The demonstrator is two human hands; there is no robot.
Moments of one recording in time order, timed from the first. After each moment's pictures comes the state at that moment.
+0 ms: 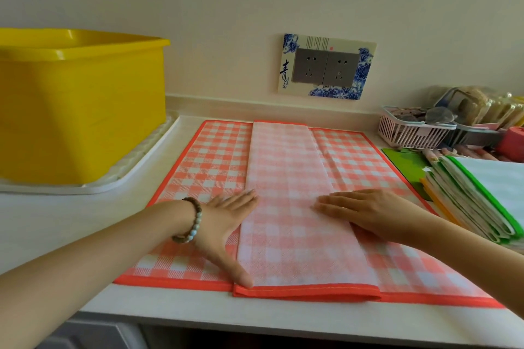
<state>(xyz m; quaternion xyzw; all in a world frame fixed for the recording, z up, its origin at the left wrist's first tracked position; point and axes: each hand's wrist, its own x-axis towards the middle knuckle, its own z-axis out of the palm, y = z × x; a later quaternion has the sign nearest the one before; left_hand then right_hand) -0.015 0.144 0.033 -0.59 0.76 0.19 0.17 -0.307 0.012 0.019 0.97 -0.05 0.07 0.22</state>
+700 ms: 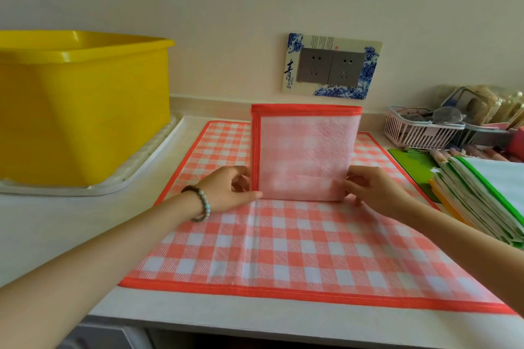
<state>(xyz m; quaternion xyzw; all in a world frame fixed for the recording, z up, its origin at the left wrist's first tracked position) 0.007 0.101 0.015 -0.66 0.65 0.23 -0.28 -0.277 -0.011 0.017 0.81 -0.41 0.26 -0.32</state>
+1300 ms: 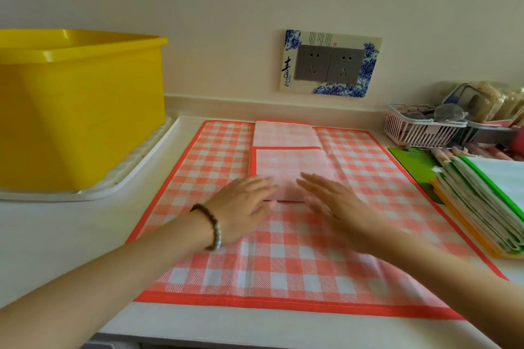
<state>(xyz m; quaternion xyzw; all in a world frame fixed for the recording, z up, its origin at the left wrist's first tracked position) -0.030 0.117 0.015 -0.61 0.78 0.05 -0.10 -0.243 0.041 0.009 0.92 -0.35 0.13 -0.10</state>
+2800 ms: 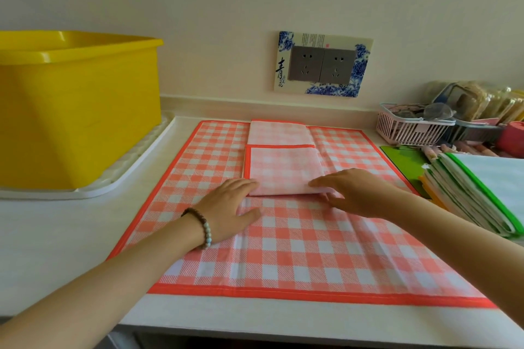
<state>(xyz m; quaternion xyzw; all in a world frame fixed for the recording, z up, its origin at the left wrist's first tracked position) -0.022 0.116 -0.005 -0.65 0.74 0.08 -0.13 -0.264 0.010 0.046 0.94 -0.34 -0.03 0.02</state>
